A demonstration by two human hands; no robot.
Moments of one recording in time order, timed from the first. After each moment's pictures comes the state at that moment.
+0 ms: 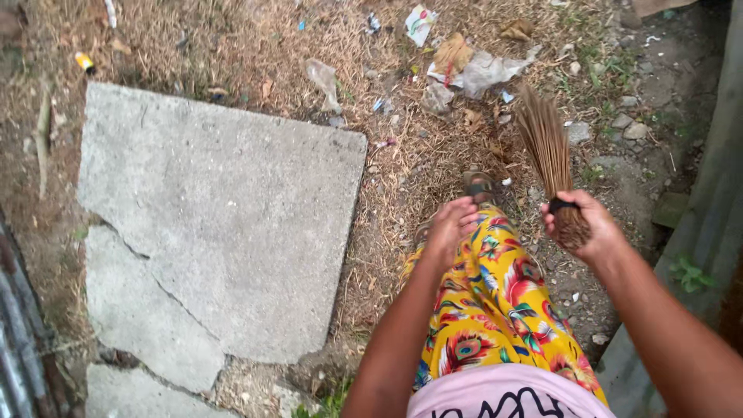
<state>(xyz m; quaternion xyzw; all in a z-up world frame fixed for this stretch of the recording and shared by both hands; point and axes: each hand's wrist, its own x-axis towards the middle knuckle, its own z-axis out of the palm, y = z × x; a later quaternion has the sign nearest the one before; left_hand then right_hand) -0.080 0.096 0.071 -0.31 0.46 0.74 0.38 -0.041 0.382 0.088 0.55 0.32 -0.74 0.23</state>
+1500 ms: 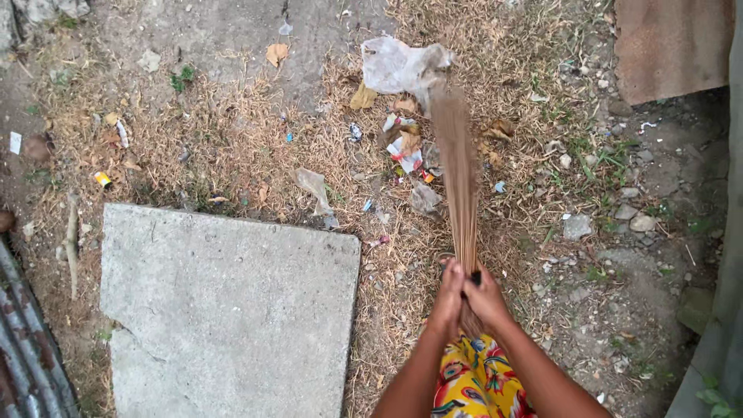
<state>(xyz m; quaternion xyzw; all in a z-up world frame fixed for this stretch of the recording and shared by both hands) -0.273 0.219 -0.005 -0.36 0.51 0.64 0.45 -0.246 0.313 -0.030 0.46 0.52 -0.69 0.21</state>
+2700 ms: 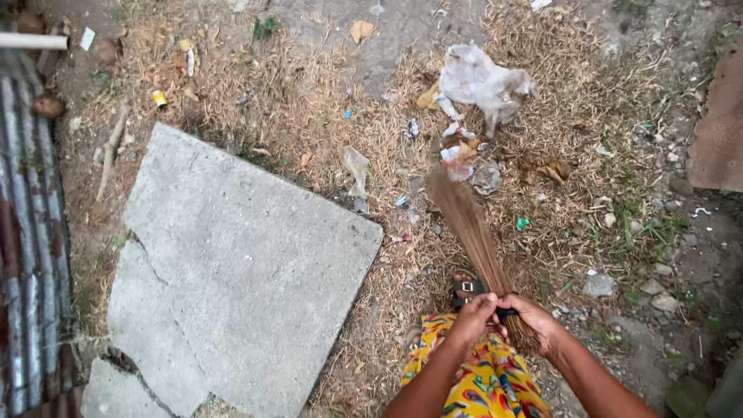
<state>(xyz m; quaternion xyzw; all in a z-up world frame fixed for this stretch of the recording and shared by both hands) -0.252 0.221 -0.004 -0.32 0.42 0.74 0.41 -0.278 0.389 -0.019 0.42 0.31 -0.68 0.52</state>
